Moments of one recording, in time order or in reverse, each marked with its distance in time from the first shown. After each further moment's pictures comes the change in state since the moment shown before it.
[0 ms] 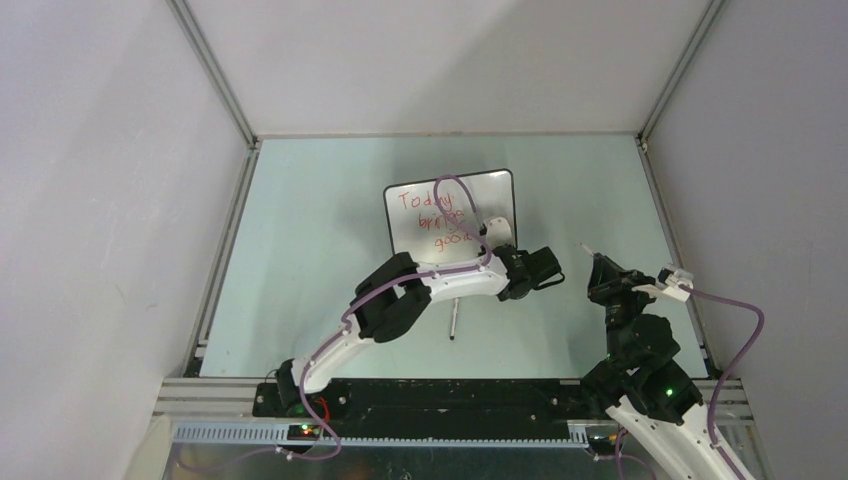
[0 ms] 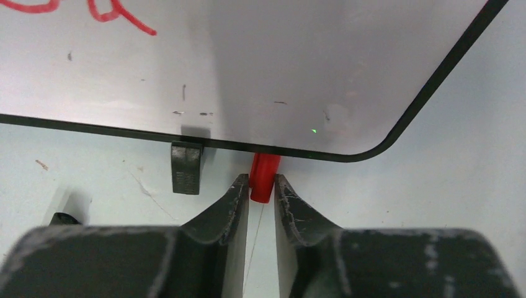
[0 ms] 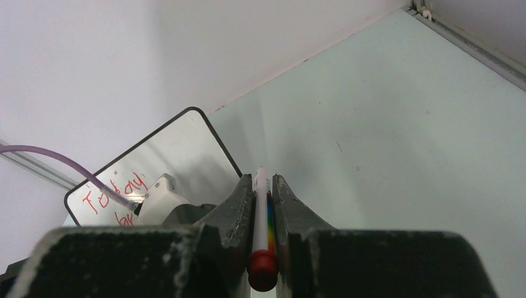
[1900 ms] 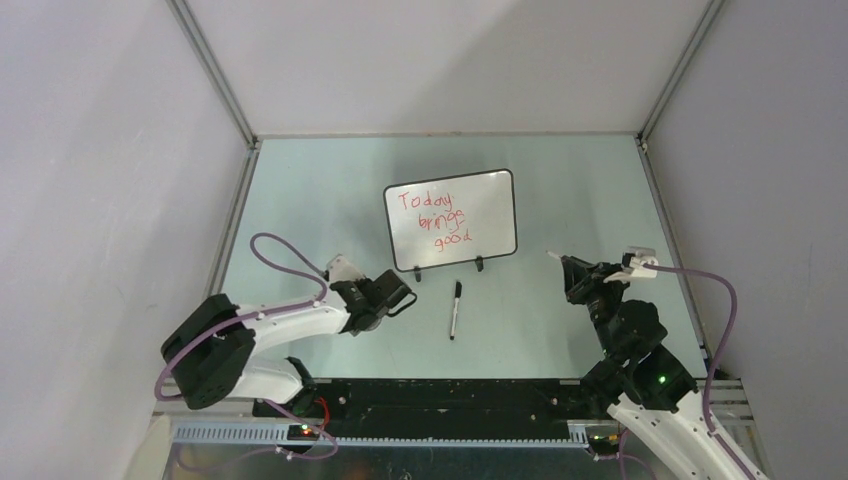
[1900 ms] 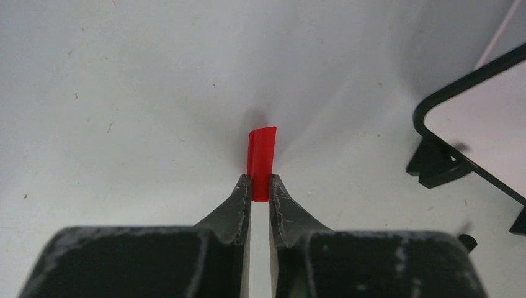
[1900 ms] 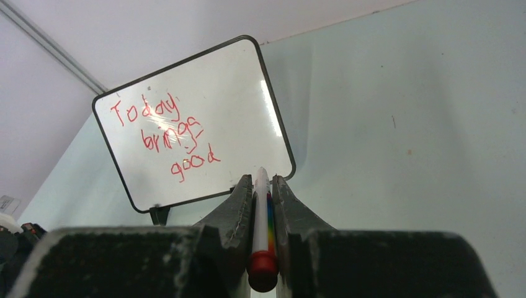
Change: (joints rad) left arm 0.255 -1.108 -1.363 0.243 0.203 -0.199; right arm -0.002 0.127 0.024 0.000 -0.287 -0.065
